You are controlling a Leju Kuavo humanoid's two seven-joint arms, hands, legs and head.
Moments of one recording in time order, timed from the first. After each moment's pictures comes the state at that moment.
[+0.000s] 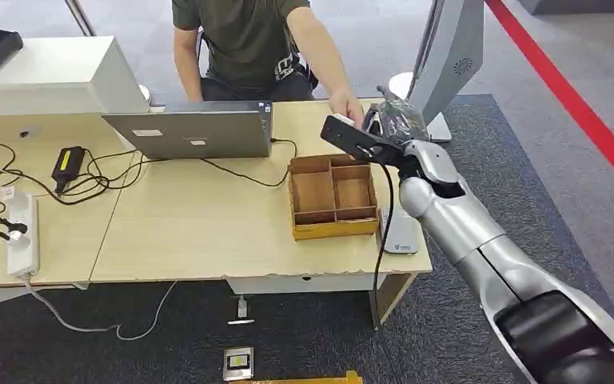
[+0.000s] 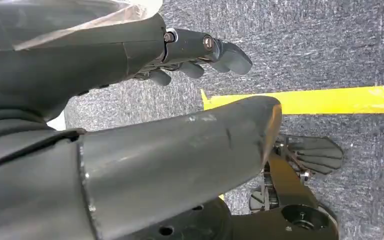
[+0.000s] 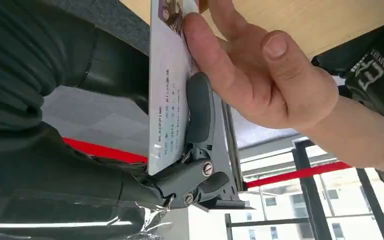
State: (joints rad) left arm -0.12 0.15 -1.16 -0.19 1.15 0.23 -0.05; right arm -0.96 -0.14 0.69 -0.79 0.76 -0.09 0.33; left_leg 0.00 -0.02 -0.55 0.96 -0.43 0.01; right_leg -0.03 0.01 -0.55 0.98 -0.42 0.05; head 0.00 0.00
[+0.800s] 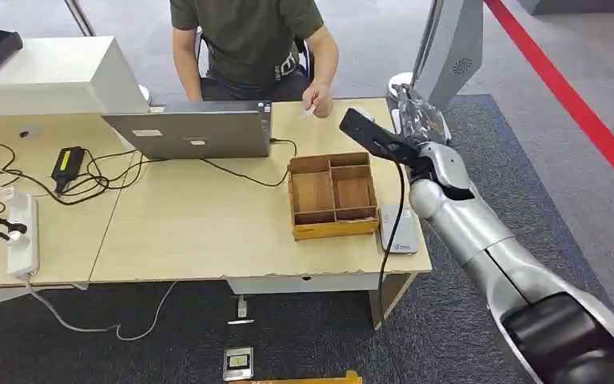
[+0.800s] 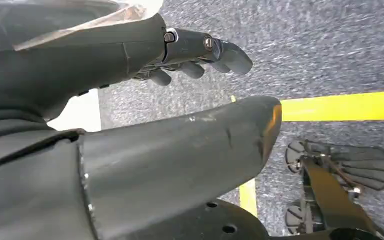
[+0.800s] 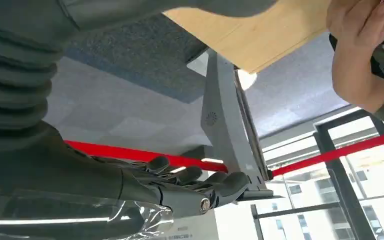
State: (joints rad) left arm -0.12 0.15 -1.18 -0.19 1.10 0.25 0.08; right arm -0.94 -0.18 0.68 -0.77 0.73 -0.21 0.35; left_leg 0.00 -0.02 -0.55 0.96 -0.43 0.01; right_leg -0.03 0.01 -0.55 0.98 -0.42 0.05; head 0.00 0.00
